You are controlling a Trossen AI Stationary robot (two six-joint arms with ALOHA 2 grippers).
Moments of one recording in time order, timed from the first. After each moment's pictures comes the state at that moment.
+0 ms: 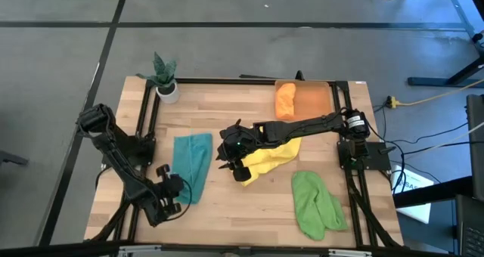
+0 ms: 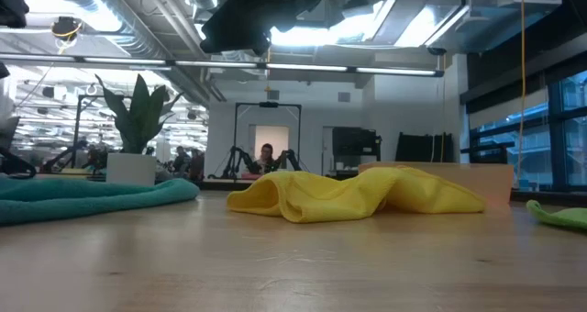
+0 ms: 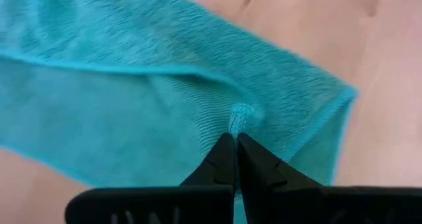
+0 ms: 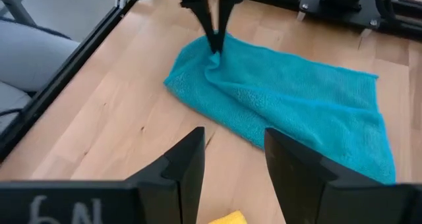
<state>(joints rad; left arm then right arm) -0.98 1.52 0.79 -0.79 -0.56 -1.38 0.09 2.00 1.66 -0.35 -0.22 -0.19</state>
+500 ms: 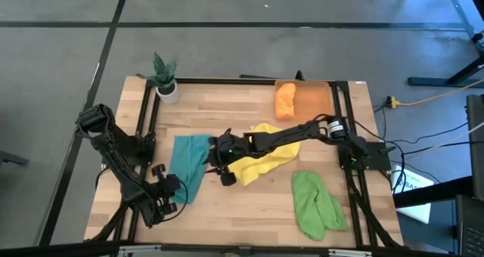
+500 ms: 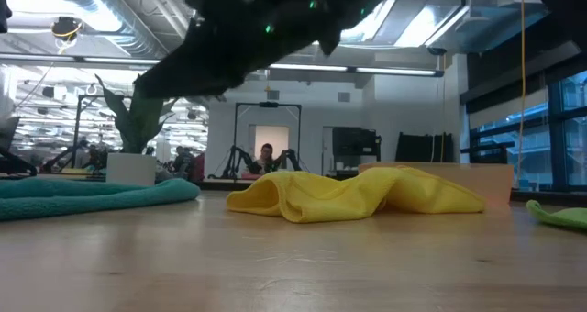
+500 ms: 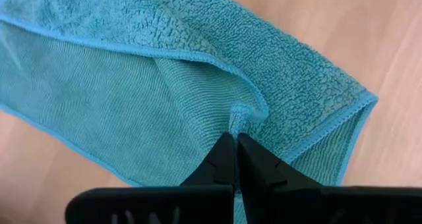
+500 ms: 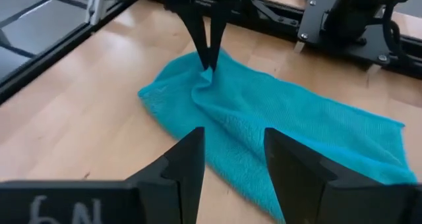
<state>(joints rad) -1.02 1.52 0.79 -0.86 -0.52 -1.43 0.09 2.21 1.62 0.08 -0.22 -0.21</state>
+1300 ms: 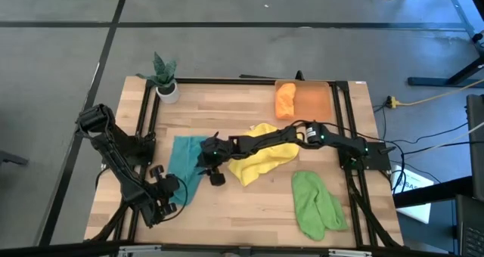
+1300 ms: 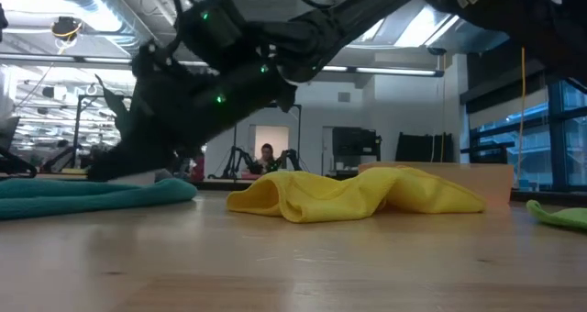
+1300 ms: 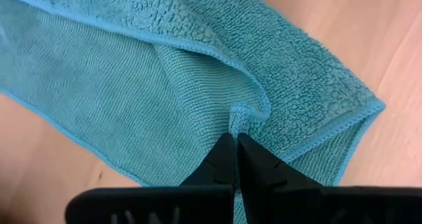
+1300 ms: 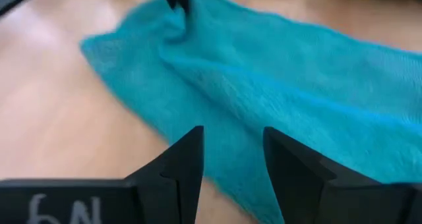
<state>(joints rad) -1.02 1.52 0.79 -0.86 -0.44 -1.48 0.05 2.51 1.90 -0.01 -0.27 -0.16</state>
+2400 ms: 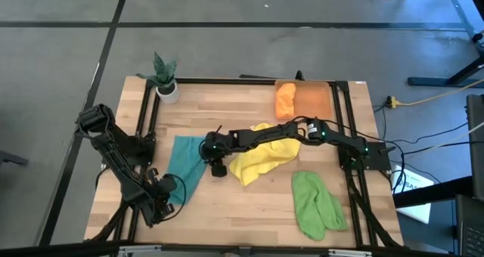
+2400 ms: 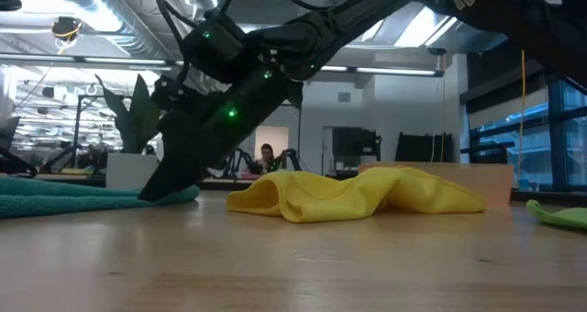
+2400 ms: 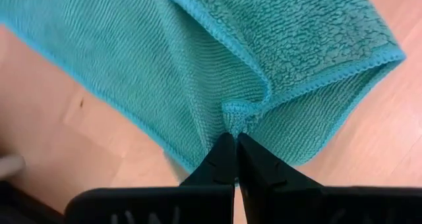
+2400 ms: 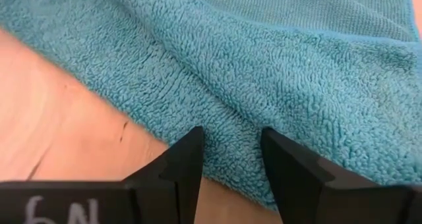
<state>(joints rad) -1.02 1.52 0.79 -0.86 -0.22 -1.59 0.01 2.50 1.90 -0.23 -0.11 -0.14</state>
